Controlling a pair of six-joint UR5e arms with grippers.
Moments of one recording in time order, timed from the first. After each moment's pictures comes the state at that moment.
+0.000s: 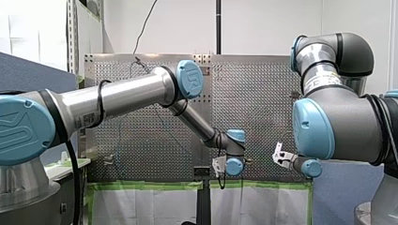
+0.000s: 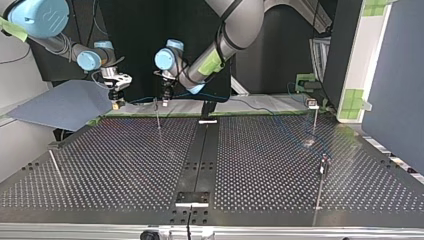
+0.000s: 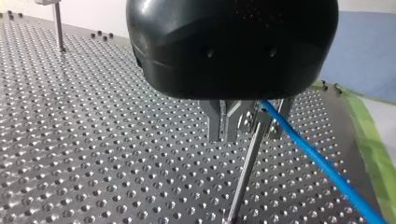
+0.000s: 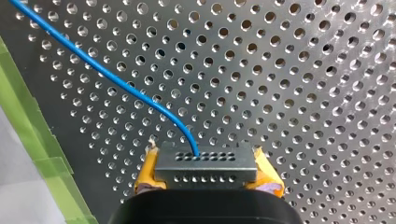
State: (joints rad) left arm -0.82 -2.82 -0.96 -2.56 -2.08 -1.85; right arm 1.58 -0.58 1.67 -1.00 1.15 1.85
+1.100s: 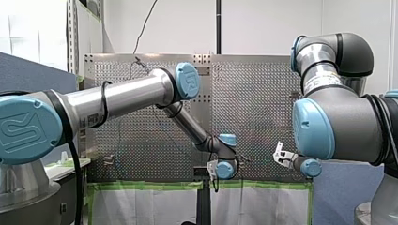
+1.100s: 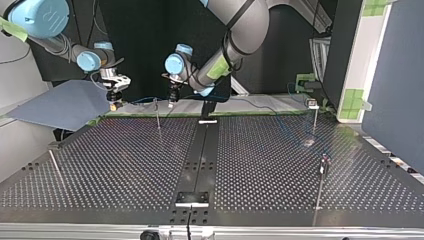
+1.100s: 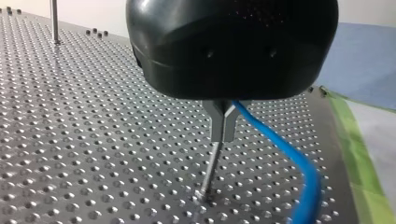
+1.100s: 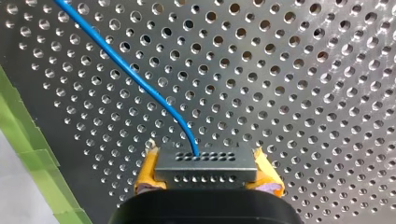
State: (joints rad) left arm -0.76 -2.83 -1.01 -2.52 -1.96 -1.86; right arm 1.58 -0.58 1.66 -1.00 1.19 1.87
